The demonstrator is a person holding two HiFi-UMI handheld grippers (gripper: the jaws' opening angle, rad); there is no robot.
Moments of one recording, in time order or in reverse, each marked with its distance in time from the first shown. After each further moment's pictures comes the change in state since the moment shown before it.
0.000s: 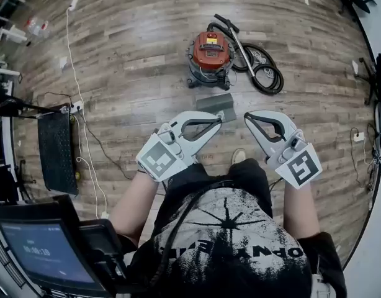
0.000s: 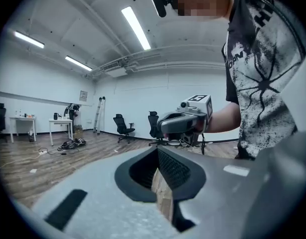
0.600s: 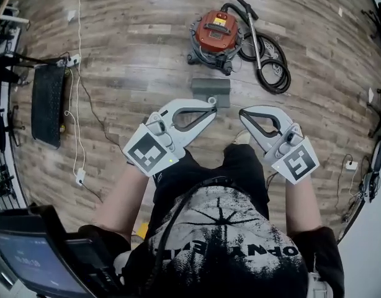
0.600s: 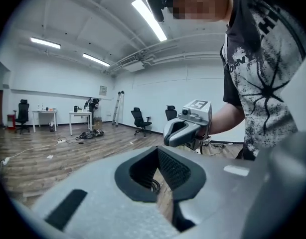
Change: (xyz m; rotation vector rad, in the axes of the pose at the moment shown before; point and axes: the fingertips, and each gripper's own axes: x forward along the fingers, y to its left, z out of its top) left arm 0.094 0.023 -0.028 -0.098 0.084 0.202; right arm -0.030 -0.068 -0.092 0.035 0.048 0.315
